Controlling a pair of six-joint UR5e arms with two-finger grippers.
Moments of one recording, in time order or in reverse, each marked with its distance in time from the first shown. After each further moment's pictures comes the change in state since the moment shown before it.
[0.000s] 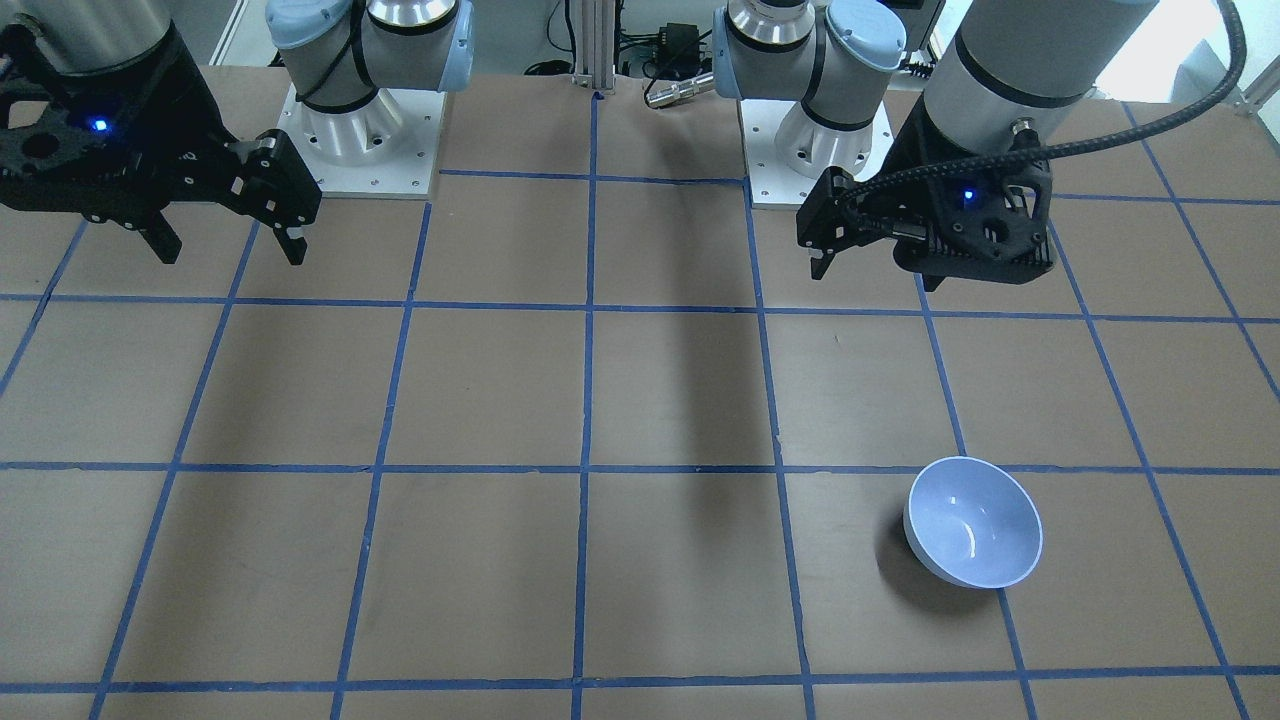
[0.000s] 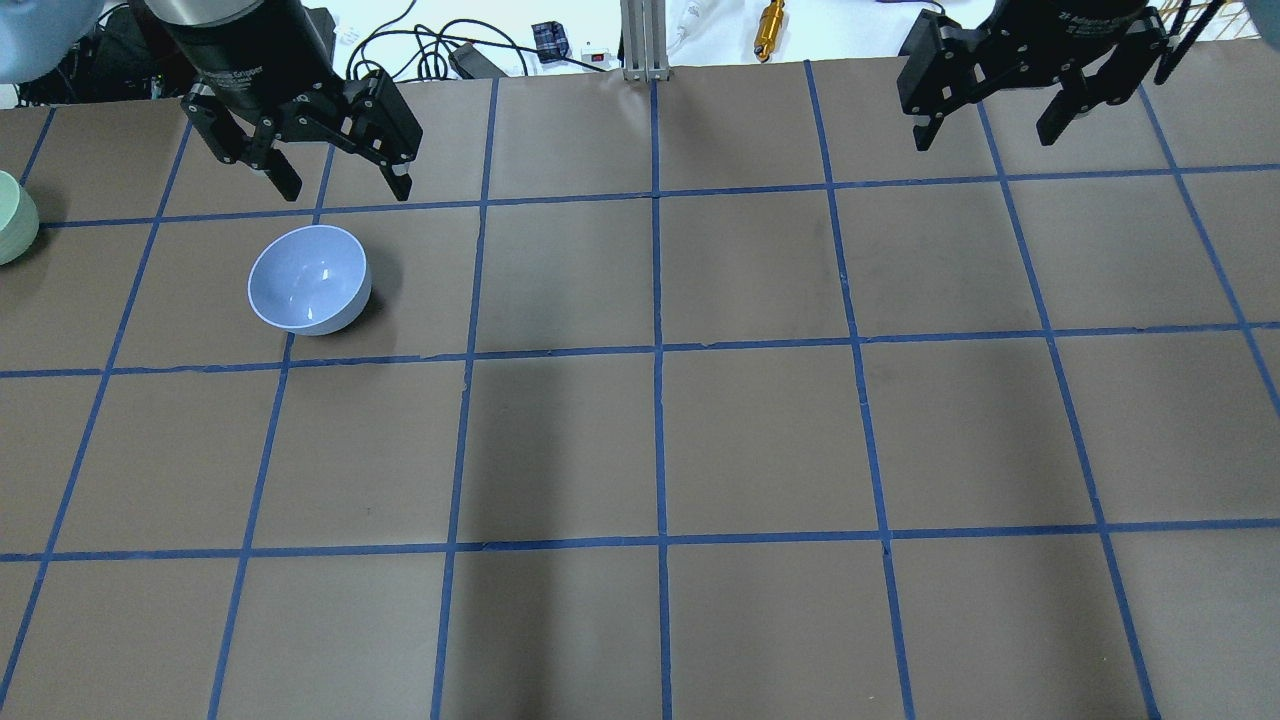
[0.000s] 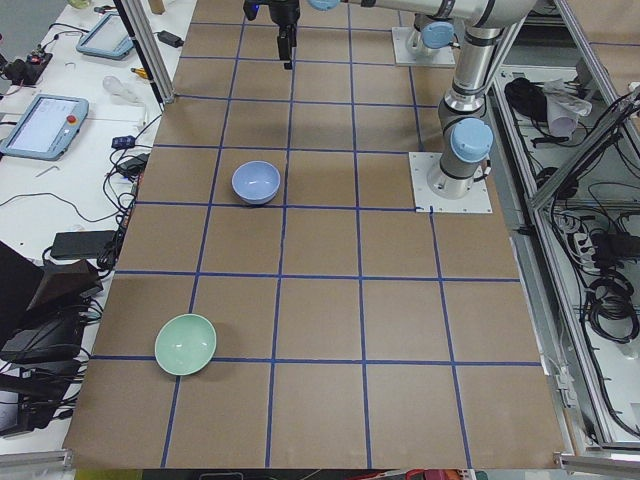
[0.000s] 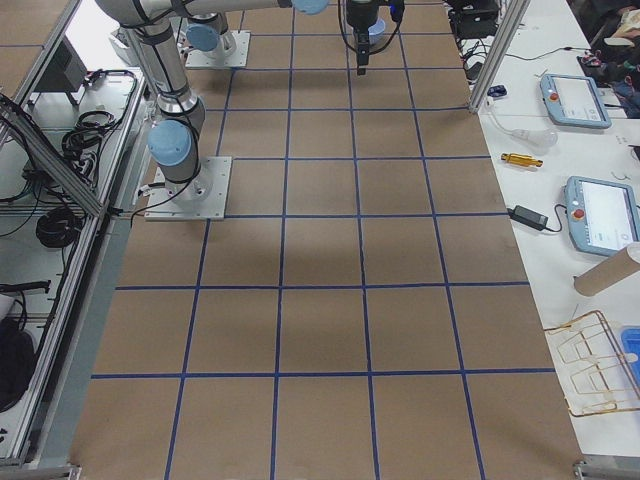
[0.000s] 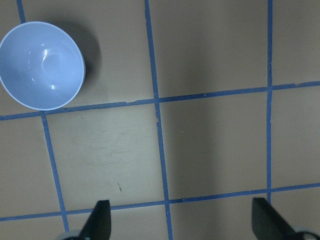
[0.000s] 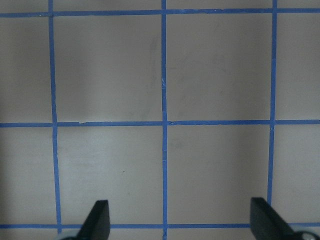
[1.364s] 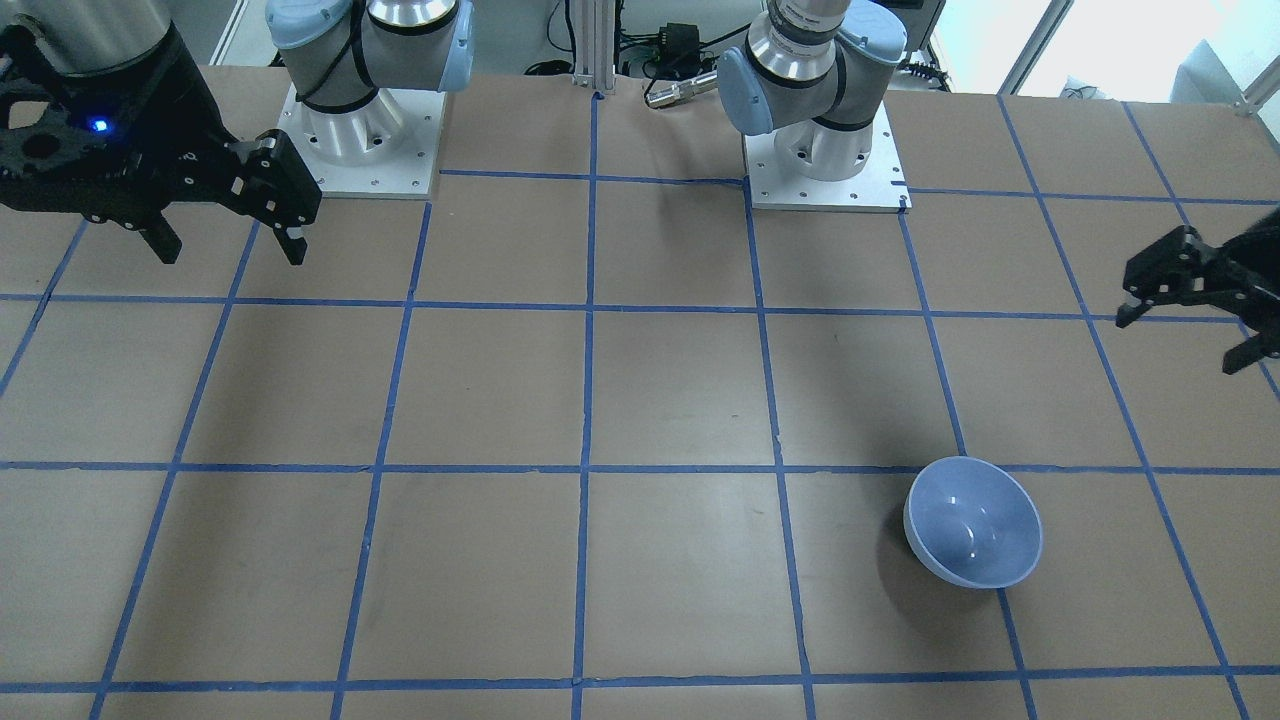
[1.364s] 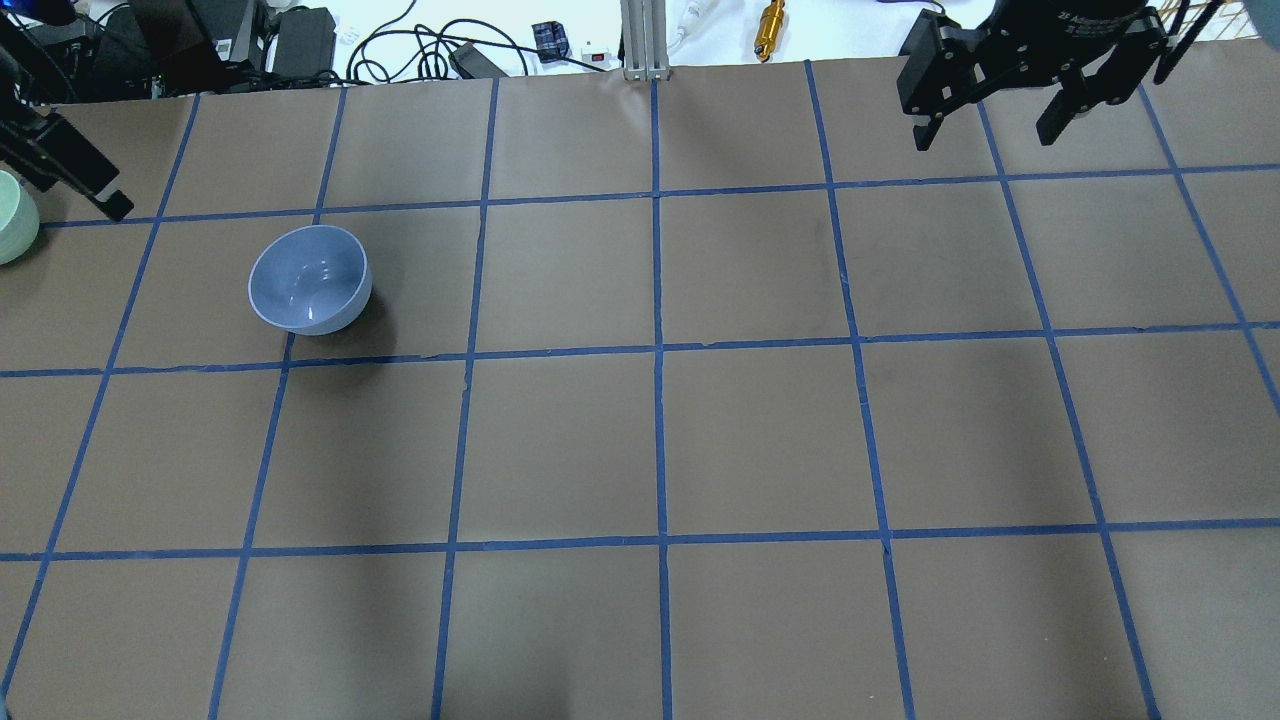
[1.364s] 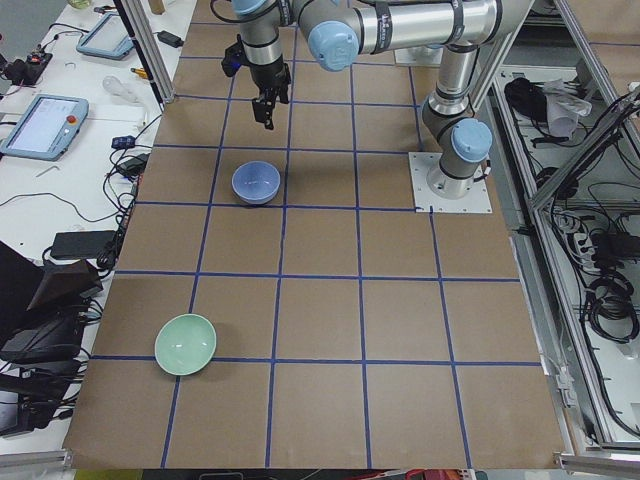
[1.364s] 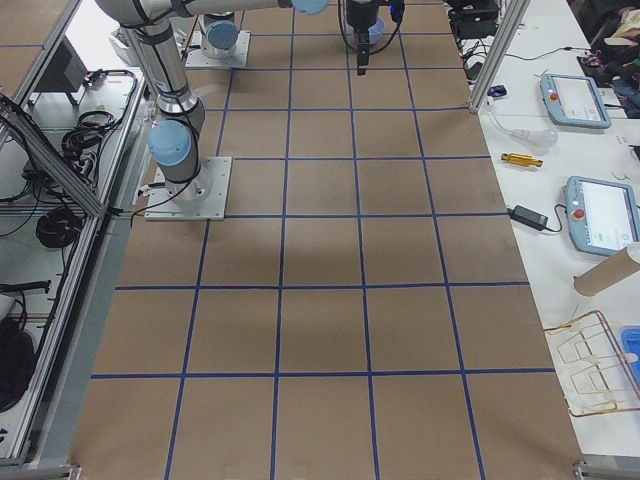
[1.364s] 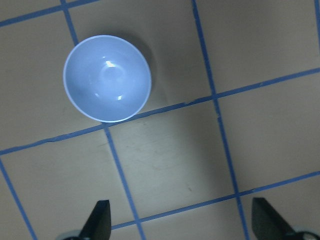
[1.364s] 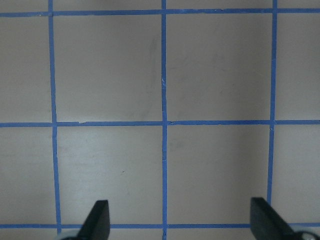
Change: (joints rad) left arm 0.486 -0.095 0.000 0.109 0.048 0.917; right arm 0.000 0.000 0.000 0.000 -0.001 -0.002
